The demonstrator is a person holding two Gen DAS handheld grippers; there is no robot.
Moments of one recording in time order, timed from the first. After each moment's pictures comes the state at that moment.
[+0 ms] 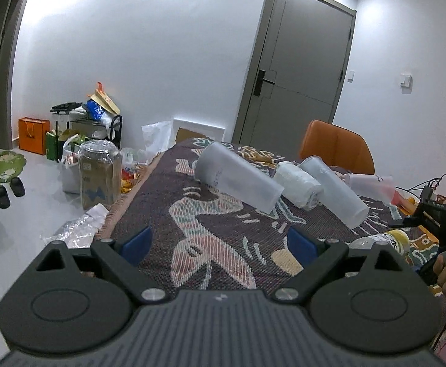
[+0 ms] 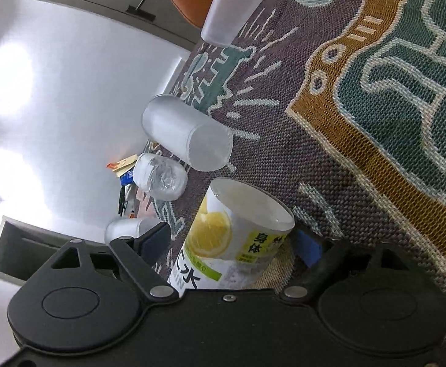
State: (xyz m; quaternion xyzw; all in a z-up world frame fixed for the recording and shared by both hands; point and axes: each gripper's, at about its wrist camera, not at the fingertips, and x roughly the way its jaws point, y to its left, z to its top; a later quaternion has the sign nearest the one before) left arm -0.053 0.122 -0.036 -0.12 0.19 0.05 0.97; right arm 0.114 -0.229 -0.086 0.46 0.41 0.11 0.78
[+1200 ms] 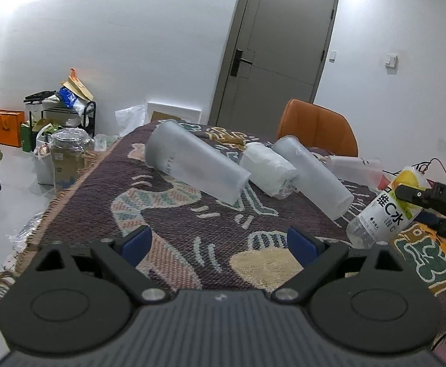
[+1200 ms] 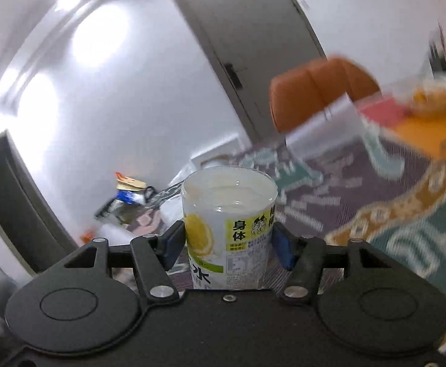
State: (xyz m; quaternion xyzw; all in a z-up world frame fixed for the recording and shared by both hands) left arm 0.009 0.079 -0.050 -0.11 0.23 0.01 0.97; right arm 0.056 -0.193 -0.019 0.17 0.19 0.14 0.96
